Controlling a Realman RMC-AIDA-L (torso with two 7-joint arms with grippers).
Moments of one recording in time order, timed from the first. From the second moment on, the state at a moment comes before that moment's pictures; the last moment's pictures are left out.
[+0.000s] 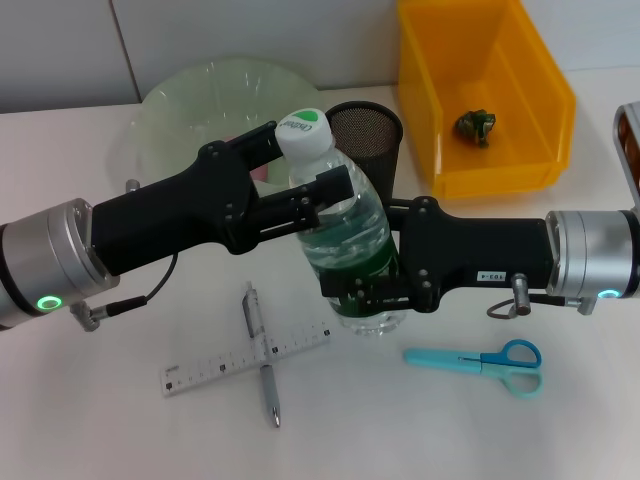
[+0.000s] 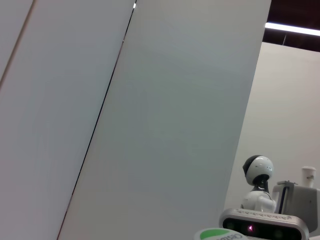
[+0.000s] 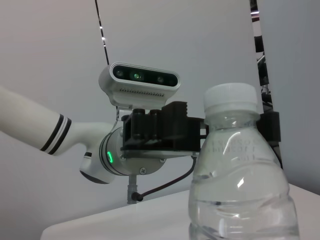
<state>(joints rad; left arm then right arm) -0.67 -2.08 0.86 0.29 1.50 1.74 -1.17 0.56 2.08 -0.92 -0.52 -1.69 -1.62 1.16</state>
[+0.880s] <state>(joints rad) -0.67 -2.08 0.86 0.29 1.50 1.74 -1.17 0.55 2.08 -0.93 -0.52 -1.69 -1.62 1.17</state>
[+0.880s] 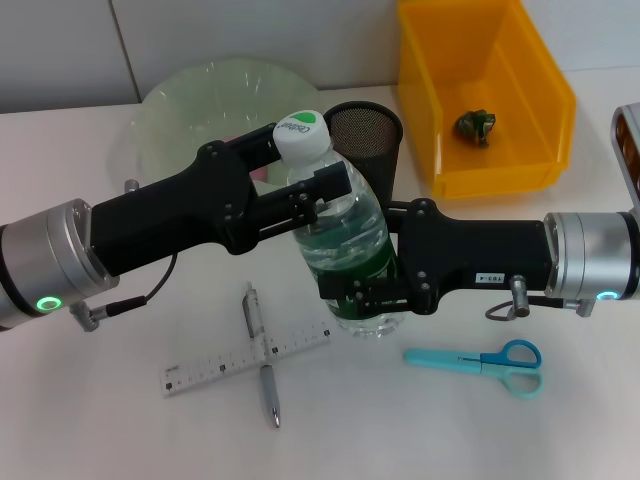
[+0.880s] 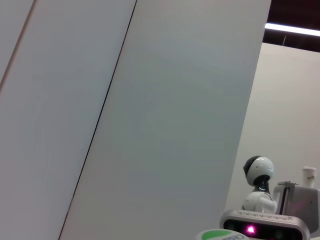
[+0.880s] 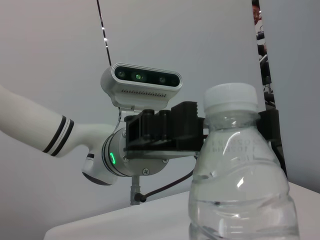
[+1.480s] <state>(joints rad) -0.67 -2.08 0.86 0.29 1.50 1.74 -1.17 0.55 2.08 -0.93 -0.52 -1.69 -1.63 1.17</state>
